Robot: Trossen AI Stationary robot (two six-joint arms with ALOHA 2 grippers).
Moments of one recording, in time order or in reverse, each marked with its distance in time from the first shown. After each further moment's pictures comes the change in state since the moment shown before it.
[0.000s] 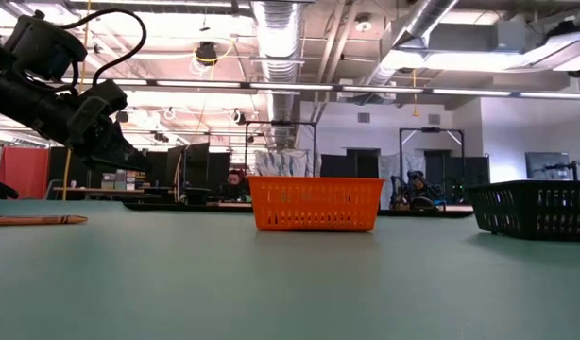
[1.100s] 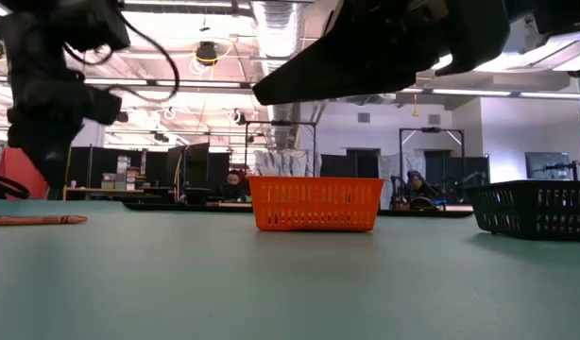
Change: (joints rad) left arm -0.341 0.523 0.495 -0.865 0.027 -0.637; right arm -0.126 0.210 0.000 0.205 -0.187 -0.044
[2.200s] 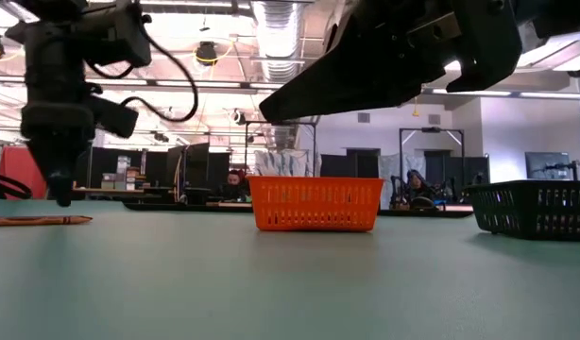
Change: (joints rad) left arm -0.065 0.228 0.059 0.090 -0.026 0.125; right arm -0.007 0.004 0.000 -0.040 -0.025 0.006
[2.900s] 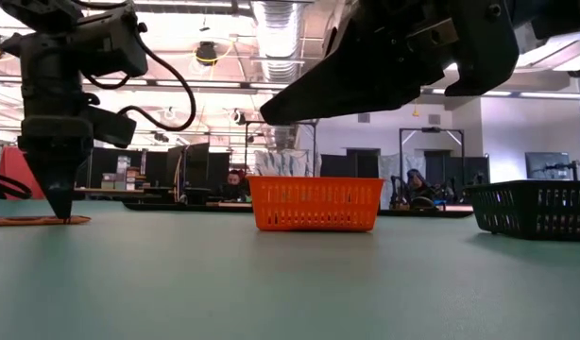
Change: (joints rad) left arm 0.000 0.002 -0.073 0.096 0.008 -0.028; right arm 0.000 0.000 0.000 -0.007 -0.001 -0.001
